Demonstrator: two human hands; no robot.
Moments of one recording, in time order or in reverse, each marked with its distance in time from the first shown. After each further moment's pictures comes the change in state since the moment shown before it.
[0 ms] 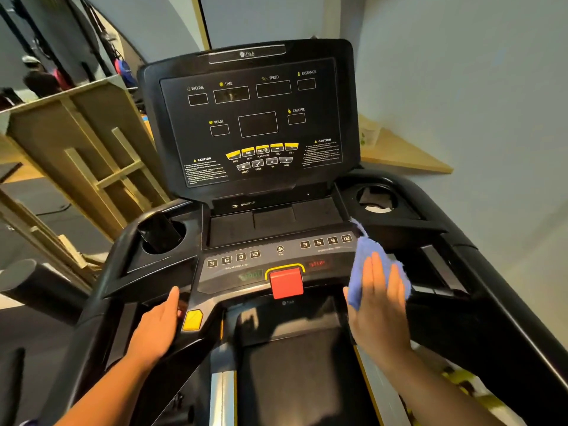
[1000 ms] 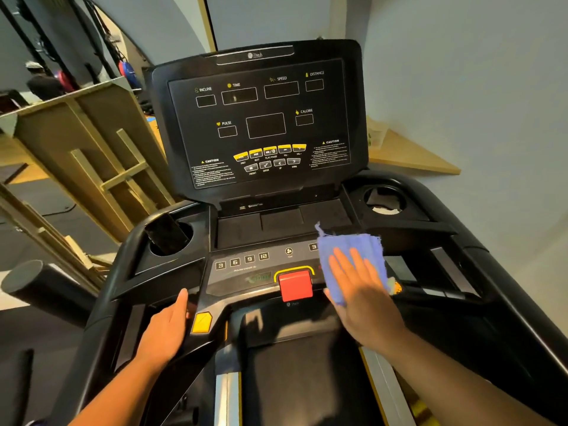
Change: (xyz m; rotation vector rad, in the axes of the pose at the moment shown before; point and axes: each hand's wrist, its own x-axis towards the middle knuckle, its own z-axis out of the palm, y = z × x) left_hand 0.017 -0.014 0.005 -0.087 0.011 0.014; right_hand 0.028 -0.018 0.004 0.043 -0.219 -0.391
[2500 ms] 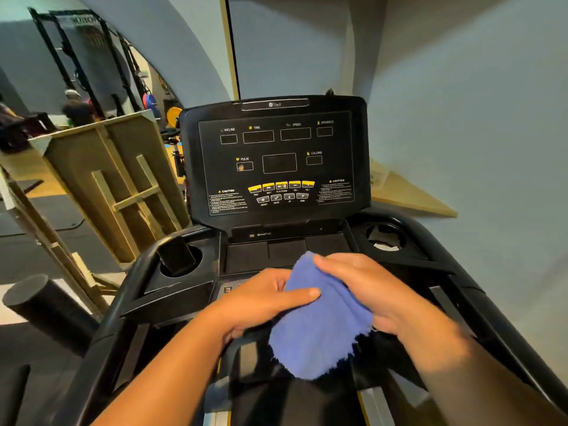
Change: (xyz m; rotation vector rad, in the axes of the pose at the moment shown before) left_hand -0.088 0.186 -0.019 -0.386 -0.743 0.471; right_hand 0.058 -0.055 -0.175 1.457 -0.410 0.415
